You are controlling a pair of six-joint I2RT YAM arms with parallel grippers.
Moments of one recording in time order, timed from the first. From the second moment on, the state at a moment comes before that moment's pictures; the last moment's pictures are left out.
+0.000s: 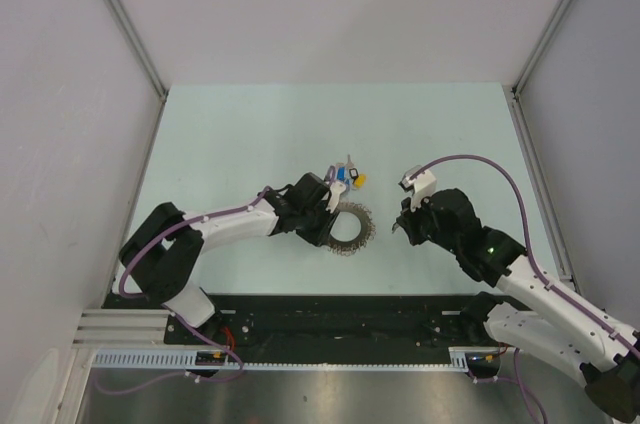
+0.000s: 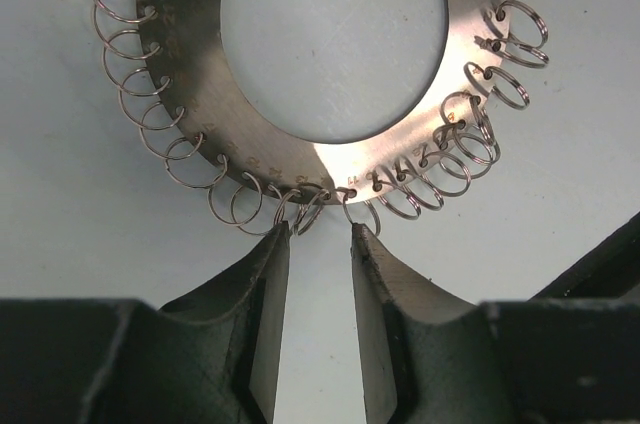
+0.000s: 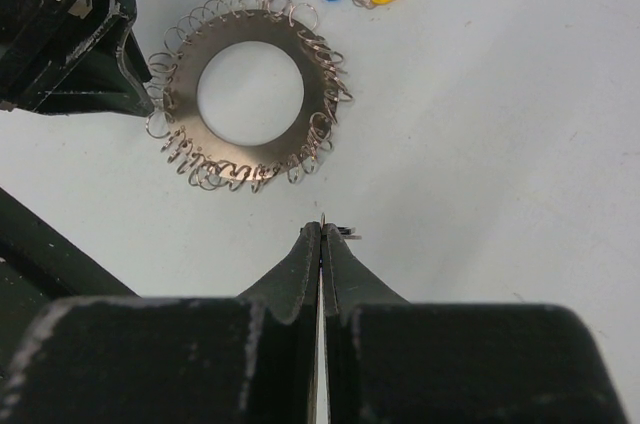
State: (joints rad) left arm -0.80 1.58 0.90 -0.34 0.12 -0.18; right arm 0.72 0.77 0.65 -0.41 0.07 0.10
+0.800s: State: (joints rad) left arm -0.80 1.63 0.88 -0.31 0.12 -0.20; right arm 0.72 0.79 0.65 -0.41 0.05 0.10
